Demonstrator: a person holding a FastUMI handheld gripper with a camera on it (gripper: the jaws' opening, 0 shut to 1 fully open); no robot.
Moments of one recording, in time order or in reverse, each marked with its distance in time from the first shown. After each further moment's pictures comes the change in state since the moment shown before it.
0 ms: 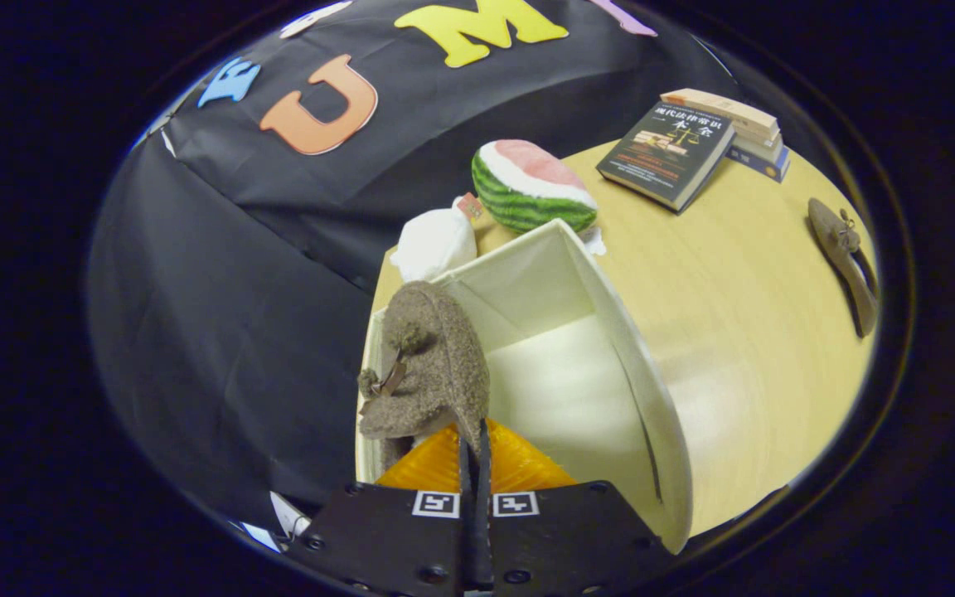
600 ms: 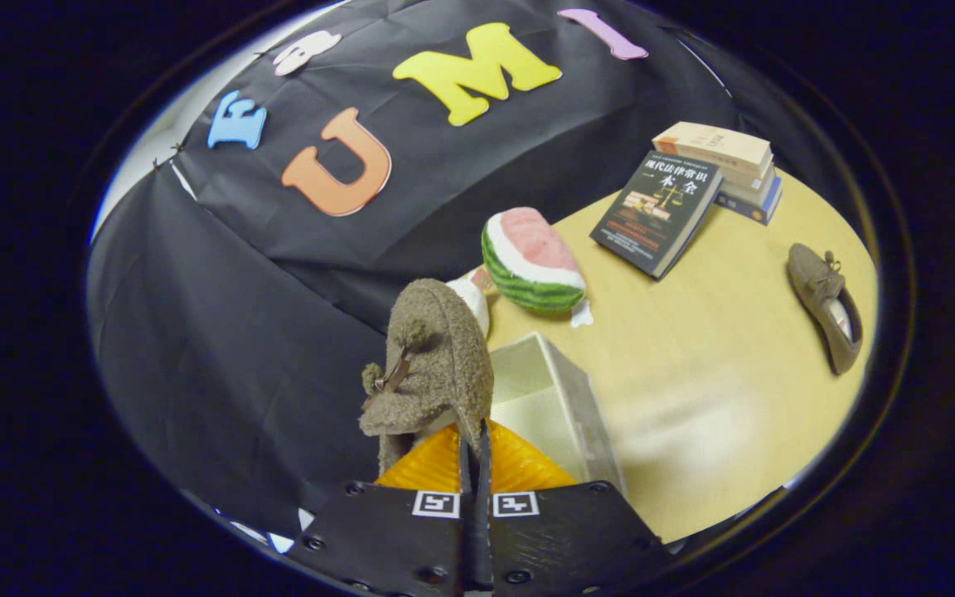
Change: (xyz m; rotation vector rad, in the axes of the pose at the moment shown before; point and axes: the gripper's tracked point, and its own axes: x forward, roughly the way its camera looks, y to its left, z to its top) arm -0.081 -0.002 0.058 0.019 -0.116 0.089
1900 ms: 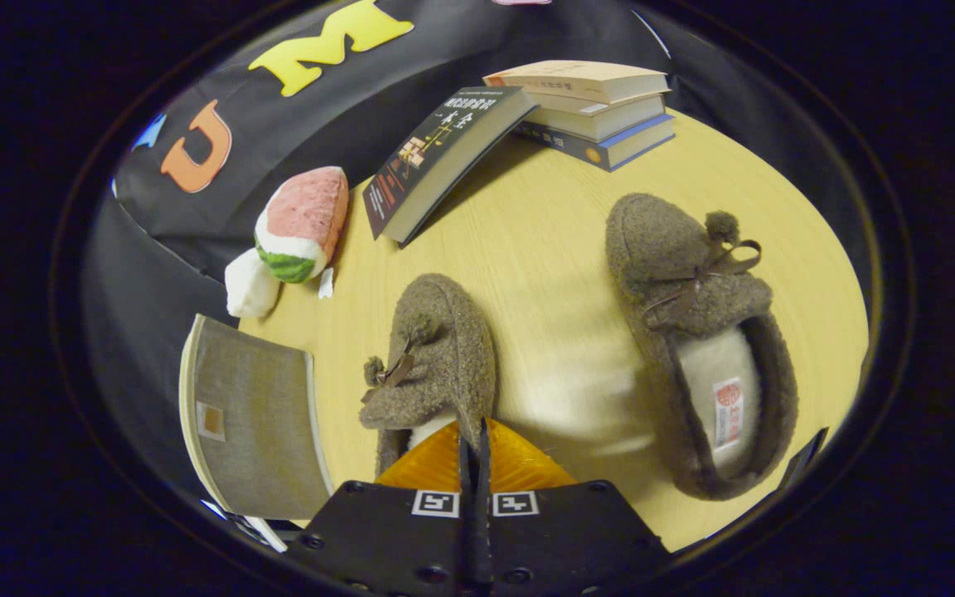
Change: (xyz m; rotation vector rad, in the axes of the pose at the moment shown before) arm -0.013 -0.330 0.029 0.047 0.165 -0.269
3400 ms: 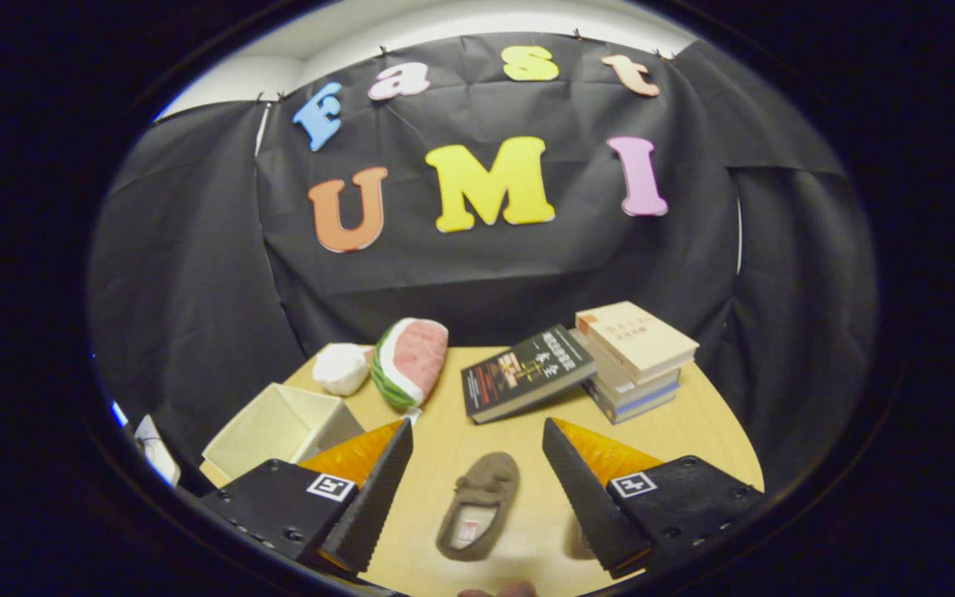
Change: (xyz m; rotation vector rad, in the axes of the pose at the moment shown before) arm -0.168 0.063 0.079 -0.459 -0.579 0.030
